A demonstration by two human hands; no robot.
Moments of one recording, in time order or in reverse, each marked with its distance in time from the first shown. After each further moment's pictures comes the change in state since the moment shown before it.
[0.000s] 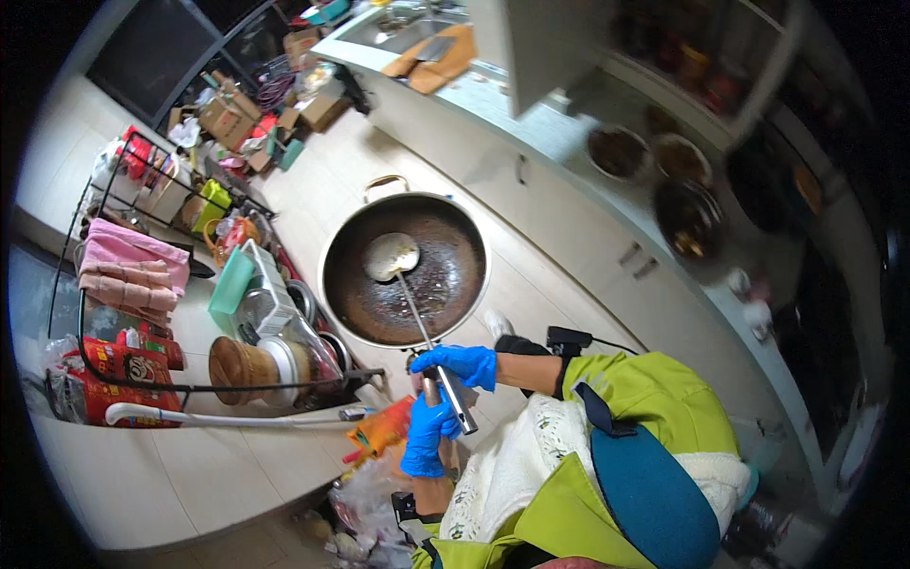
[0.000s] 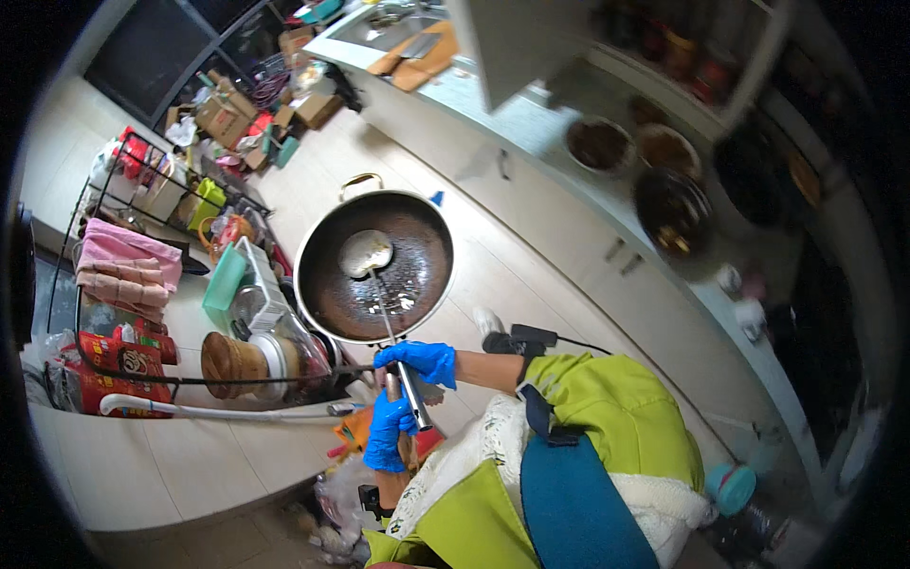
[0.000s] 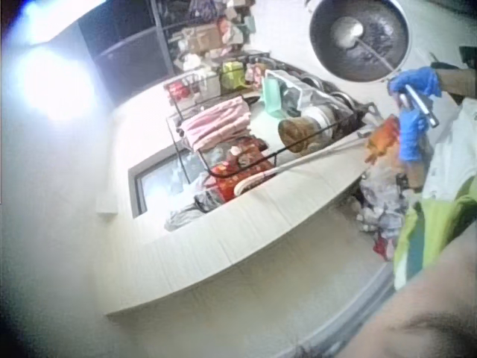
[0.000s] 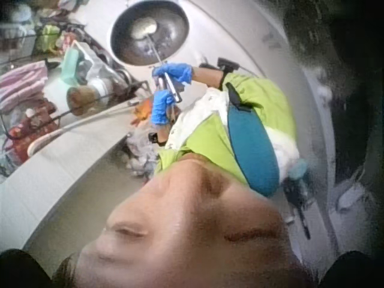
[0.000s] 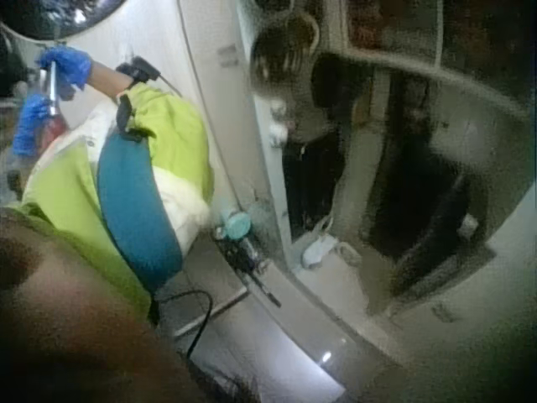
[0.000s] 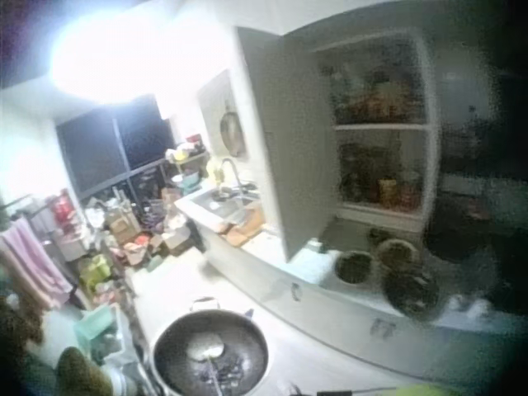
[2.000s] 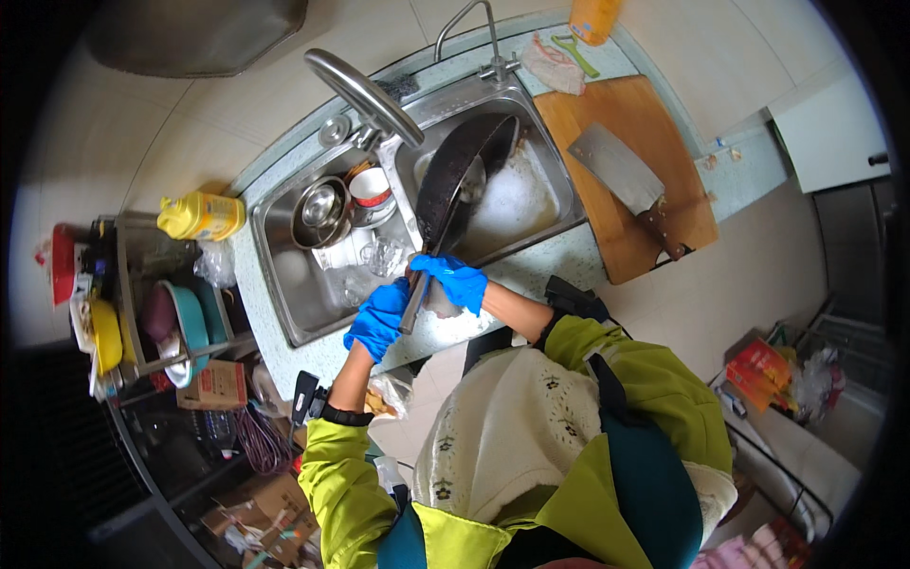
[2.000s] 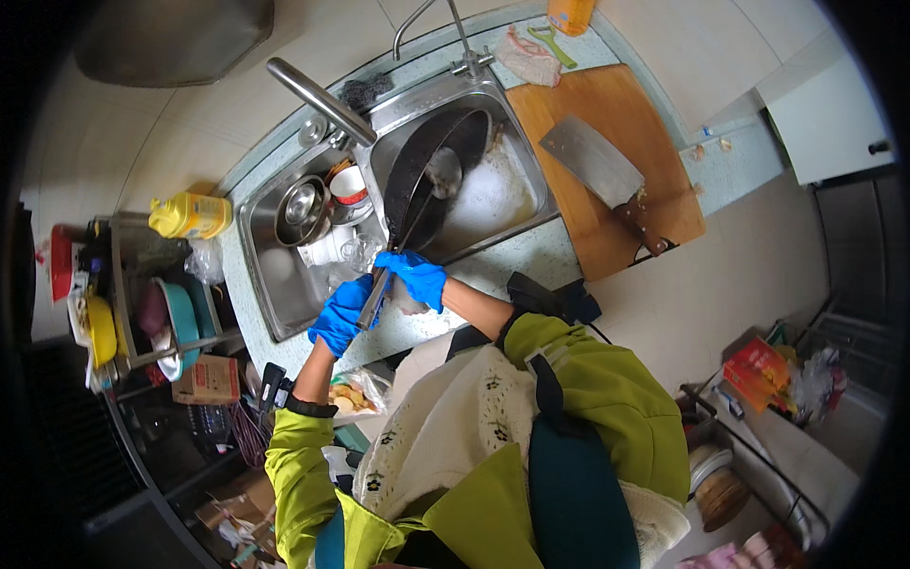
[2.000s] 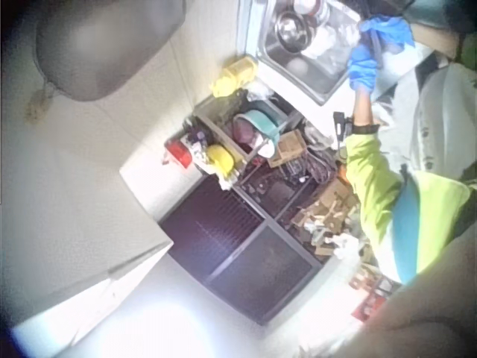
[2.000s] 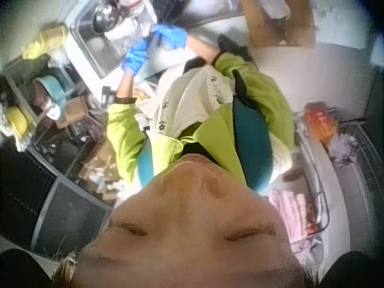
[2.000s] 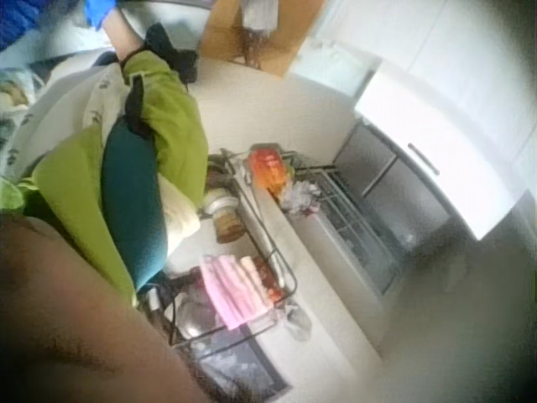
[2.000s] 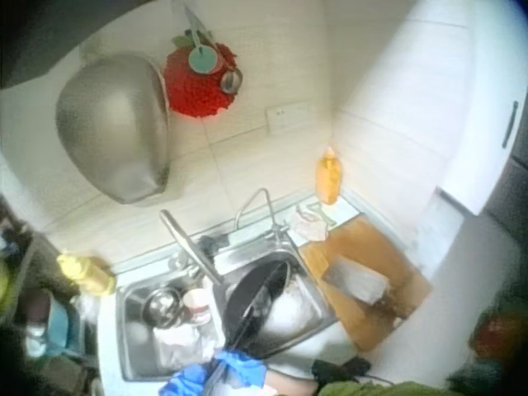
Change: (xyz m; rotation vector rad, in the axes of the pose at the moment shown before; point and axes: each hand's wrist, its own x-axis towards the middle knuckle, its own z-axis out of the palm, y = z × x) left_hand 1.225 0.897 0.108 1.900 -1.455 0.750; right_hand 0.517 -1.033 -0.524 0.336 1.066 -1.345
